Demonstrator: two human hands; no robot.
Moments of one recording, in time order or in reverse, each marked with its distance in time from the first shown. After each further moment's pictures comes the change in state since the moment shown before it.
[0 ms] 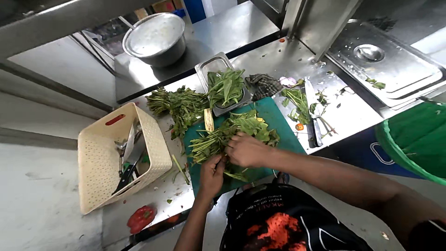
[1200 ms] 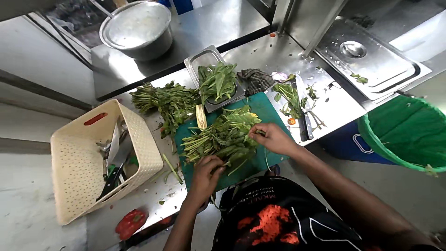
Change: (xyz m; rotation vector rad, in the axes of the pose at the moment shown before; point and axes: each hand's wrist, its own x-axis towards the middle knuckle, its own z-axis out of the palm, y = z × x) left_hand -0.010 -0.020 -0.018 0.254 -0.264 0.070; right_hand -0.075 0.036 -0.008 0.646 0.311 0.587
